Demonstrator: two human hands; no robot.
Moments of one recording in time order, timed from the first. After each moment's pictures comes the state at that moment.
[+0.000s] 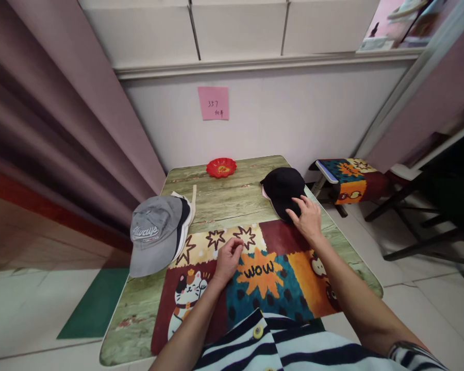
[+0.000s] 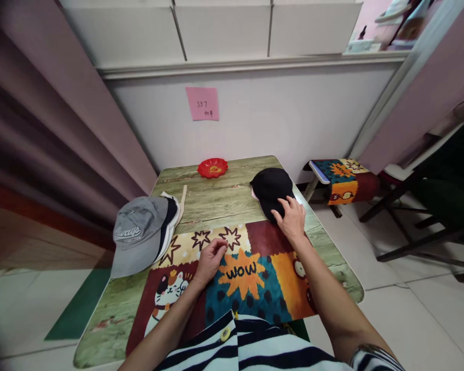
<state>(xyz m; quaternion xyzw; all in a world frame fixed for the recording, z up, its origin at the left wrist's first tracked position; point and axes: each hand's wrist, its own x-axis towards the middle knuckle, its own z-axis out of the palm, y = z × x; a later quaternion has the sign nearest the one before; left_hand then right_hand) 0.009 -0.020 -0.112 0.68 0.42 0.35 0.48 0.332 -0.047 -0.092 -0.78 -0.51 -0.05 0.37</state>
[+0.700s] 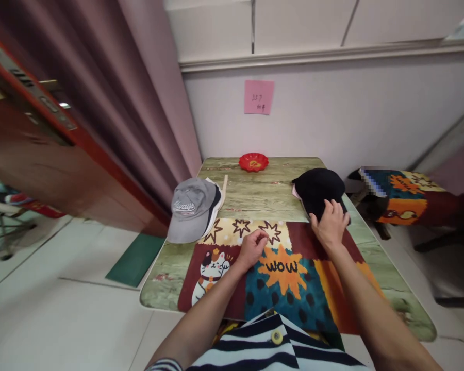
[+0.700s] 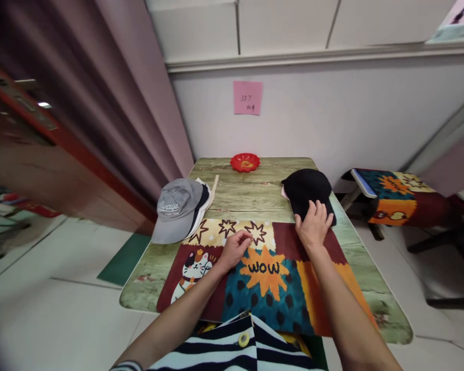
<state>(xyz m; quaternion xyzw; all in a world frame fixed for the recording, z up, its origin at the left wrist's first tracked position) 0.009 -0.027 -0.120 0.68 0.41 0.37 0.48 0.297 -0.032 -0.117 -0.78 -0.52 -0.14 0.31</state>
